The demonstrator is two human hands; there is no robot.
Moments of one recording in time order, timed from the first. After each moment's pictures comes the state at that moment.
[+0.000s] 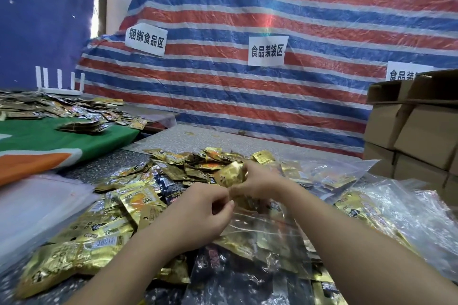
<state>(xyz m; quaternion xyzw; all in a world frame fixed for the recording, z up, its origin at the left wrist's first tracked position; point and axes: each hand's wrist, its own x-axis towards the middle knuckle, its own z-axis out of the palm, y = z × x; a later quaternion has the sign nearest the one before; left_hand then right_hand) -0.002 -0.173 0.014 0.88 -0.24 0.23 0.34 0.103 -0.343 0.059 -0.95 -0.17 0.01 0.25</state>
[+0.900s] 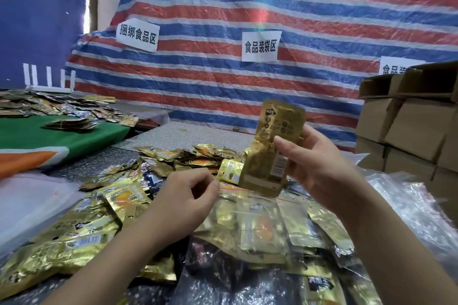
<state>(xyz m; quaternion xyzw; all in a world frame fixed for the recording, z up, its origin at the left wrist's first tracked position) -0.015 -0.181 0.027 0.82 -0.23 0.31 0.43 -0.002 -0.412 0.110 -0.65 -0.30 -0.02 0.70</state>
